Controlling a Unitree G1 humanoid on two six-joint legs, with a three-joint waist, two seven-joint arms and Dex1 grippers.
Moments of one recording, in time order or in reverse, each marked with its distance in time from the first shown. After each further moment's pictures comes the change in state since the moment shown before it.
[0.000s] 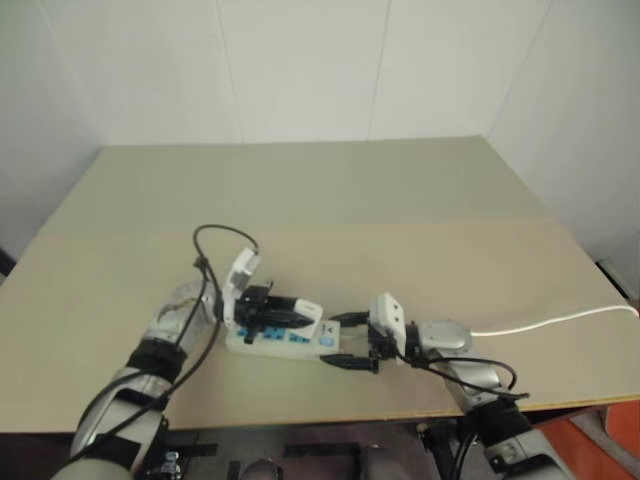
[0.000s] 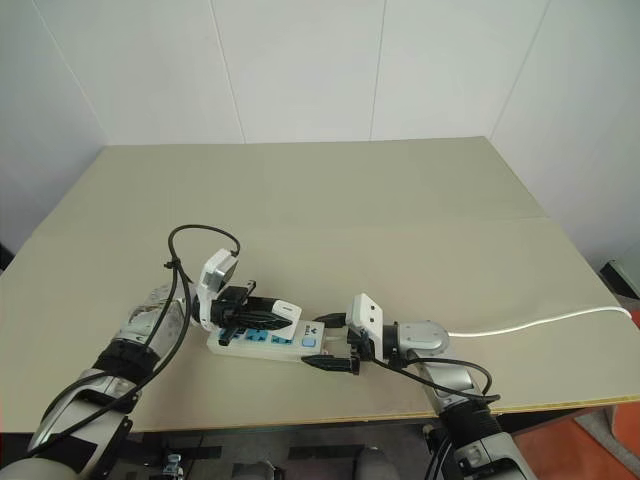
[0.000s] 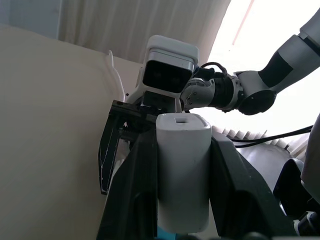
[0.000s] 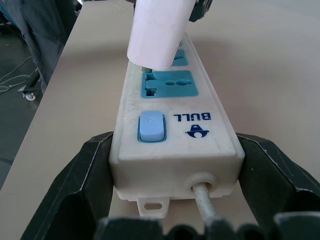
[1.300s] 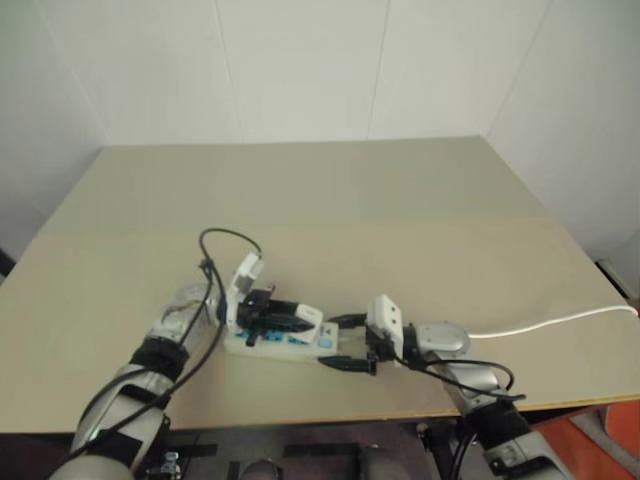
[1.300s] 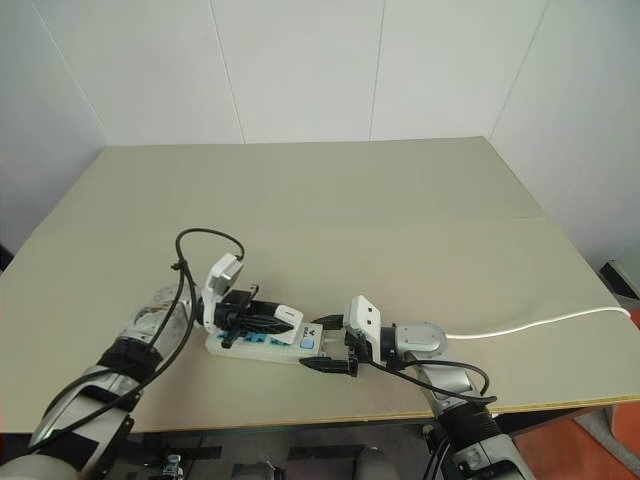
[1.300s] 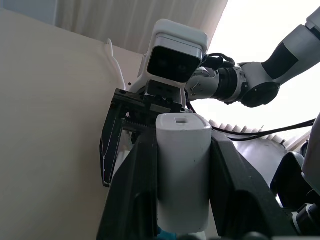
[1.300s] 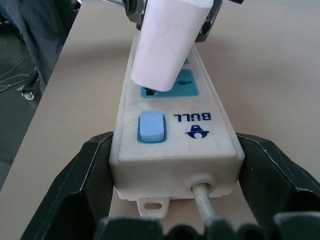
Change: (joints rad) left arm -0.003 -0.007 -0.037 0.041 -0.004 -0.018 -0.001; right arm 0.005 0.000 0.018 -0.007 -0.003 0.003 -0.018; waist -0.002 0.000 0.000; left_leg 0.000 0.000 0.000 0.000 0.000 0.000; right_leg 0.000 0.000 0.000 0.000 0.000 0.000
